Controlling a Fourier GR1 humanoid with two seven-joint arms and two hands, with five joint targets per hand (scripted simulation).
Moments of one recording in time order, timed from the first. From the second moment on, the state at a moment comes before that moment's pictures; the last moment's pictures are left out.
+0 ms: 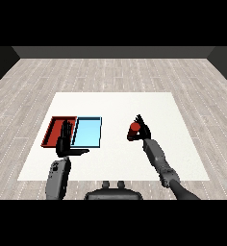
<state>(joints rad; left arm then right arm) -0.05 0.04 0.06 -1.57 0.09 -0.05 -0.42 -0.69 -0.08 -0.20 -0.40 -0.15 0.25 -0.61</state>
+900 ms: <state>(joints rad) 0.00 0.03 0.04 -1.63 0.08 -0.04 -0.42 -0.79 -0.04 -0.22 -0.27 -0.13 0.11 -0.62</state>
